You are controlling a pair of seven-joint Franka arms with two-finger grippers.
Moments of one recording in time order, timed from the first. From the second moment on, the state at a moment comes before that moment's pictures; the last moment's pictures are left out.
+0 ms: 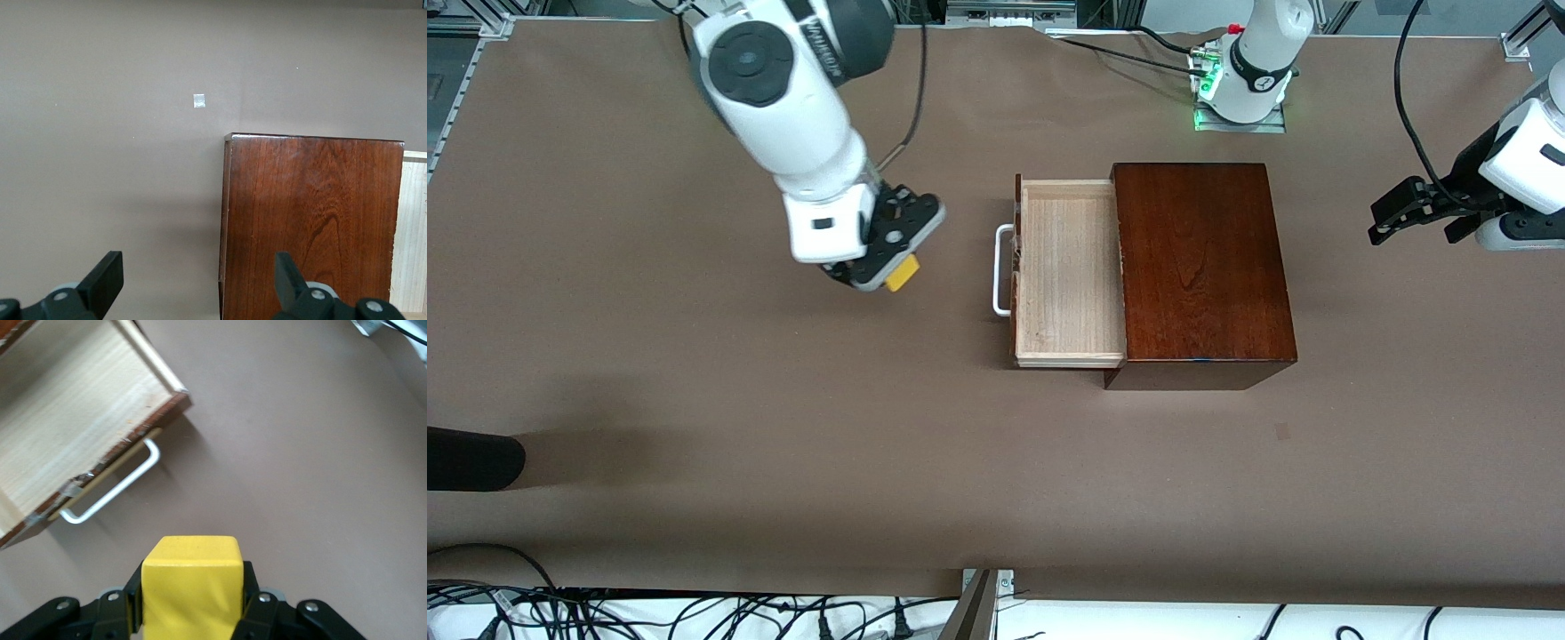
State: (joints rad) left arm -0.20 -0.02 0.16 -1.66 -0.02 1.67 -0.11; right arm 0.68 0.36 -0.09 -1.40 0.10 1.86 -0.30
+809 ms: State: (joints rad) left arm -0.19 0.00 0.17 -1.65 -0.02 1.67 -0.11; right arm 0.82 0.60 -0.05 -1.13 0.10 1.86 -0.37
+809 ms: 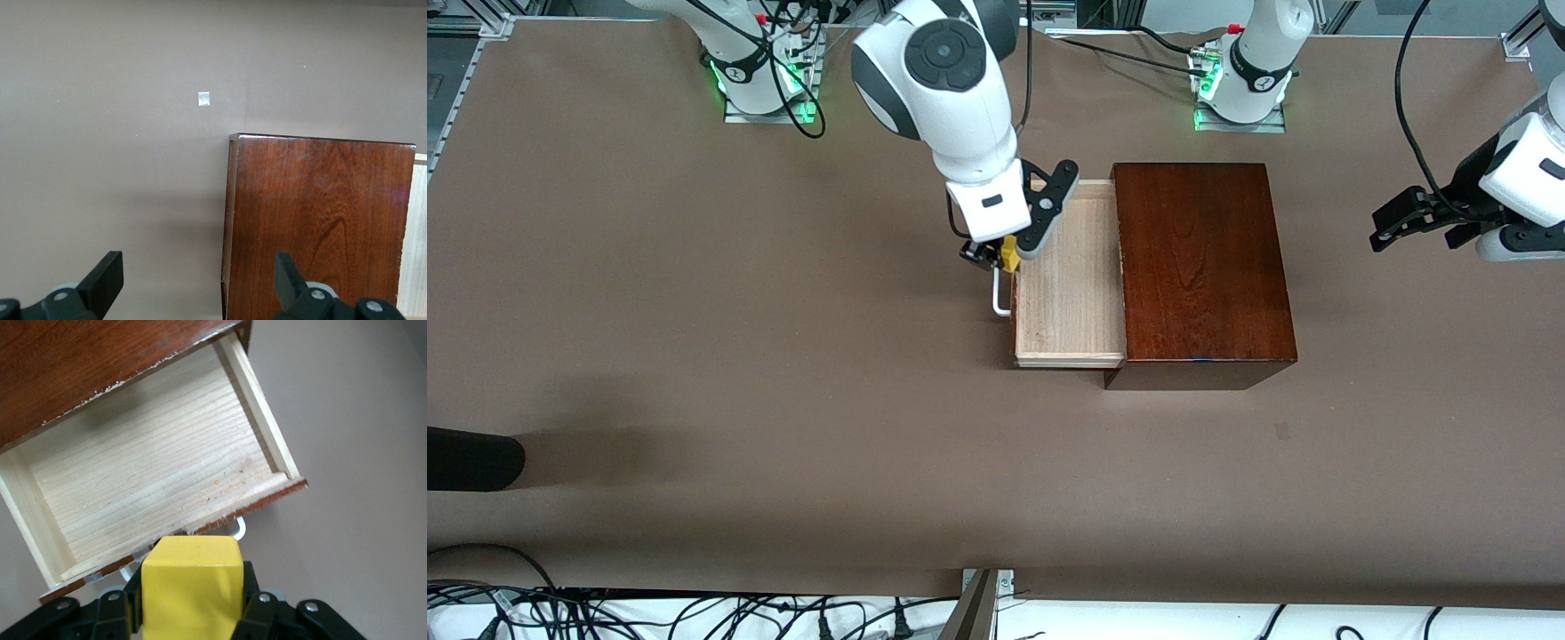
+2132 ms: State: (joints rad) left arm -0.17 0.00 0.17 -1.64 -0.02 1.67 -0.11; right arm 0.93 0.83 -0.05 -1.07 0.02 2.10 -0.41
